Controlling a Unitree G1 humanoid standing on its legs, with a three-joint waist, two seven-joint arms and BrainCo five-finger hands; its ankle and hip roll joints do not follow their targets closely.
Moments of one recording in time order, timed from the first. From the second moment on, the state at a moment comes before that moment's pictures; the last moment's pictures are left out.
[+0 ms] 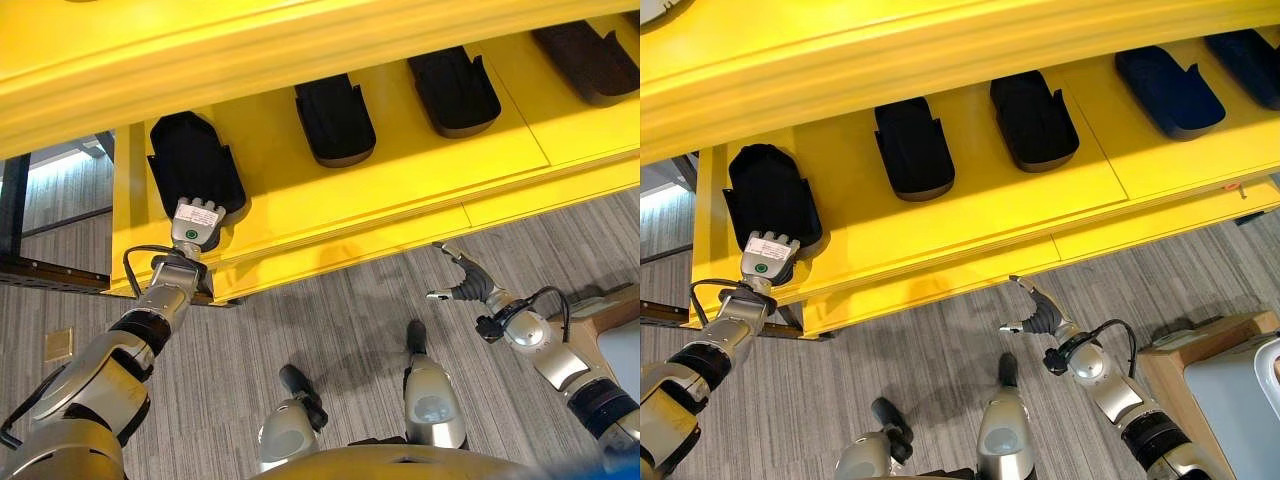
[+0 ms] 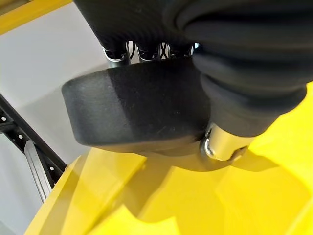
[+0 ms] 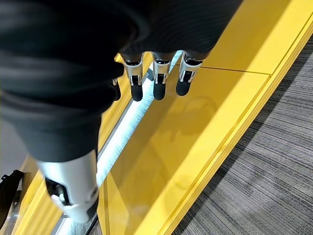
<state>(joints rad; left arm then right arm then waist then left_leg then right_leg) -0.57 0.76 -0.70 0.83 0.97 0.23 0.63 -0.17 -0.69 0.48 0.27 0.05 -0.15 -0.08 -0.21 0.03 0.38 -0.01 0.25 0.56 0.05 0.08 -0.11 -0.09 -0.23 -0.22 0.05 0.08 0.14</state>
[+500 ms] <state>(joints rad) -0.59 0.77 -0.71 0.83 1.03 0.23 0.59 -0.17 -0.69 0.48 0.27 0.05 -0.15 -0.08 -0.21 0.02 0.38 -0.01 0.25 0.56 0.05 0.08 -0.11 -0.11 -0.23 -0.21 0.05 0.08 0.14</state>
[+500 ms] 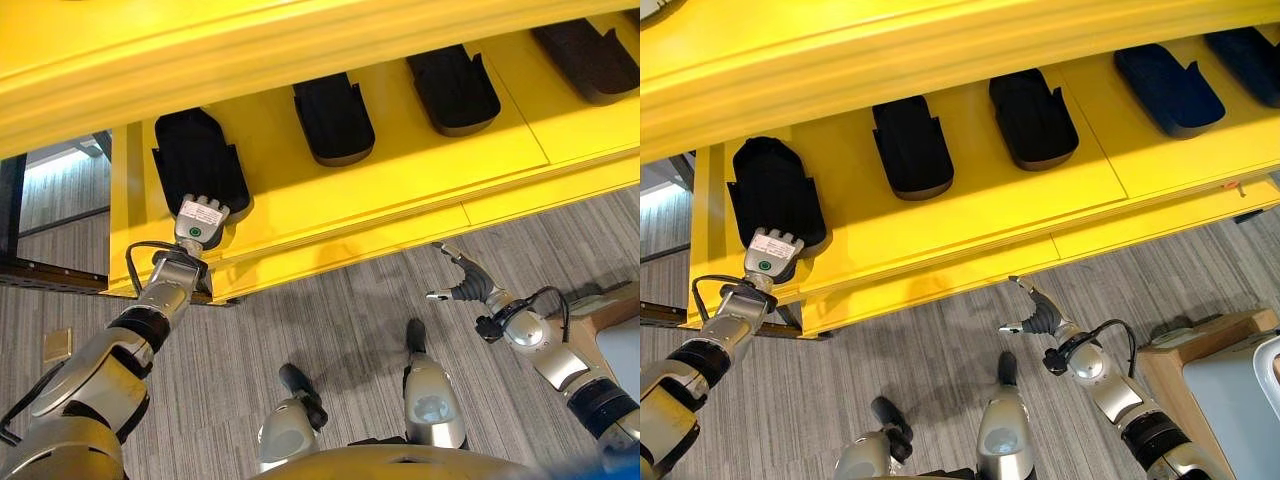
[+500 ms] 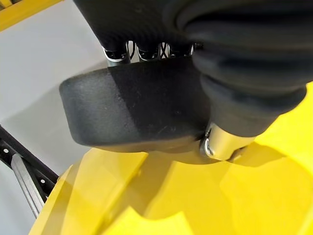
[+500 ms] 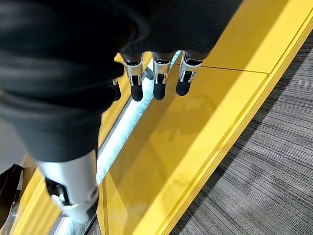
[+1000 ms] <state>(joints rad) -0.59 0.77 -0.70 0.84 1.05 0.31 0.58 -0.17 -0.69 0.48 0.27 0.05 -0.15 -0.08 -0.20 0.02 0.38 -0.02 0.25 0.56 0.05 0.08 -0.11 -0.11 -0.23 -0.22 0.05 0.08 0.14</state>
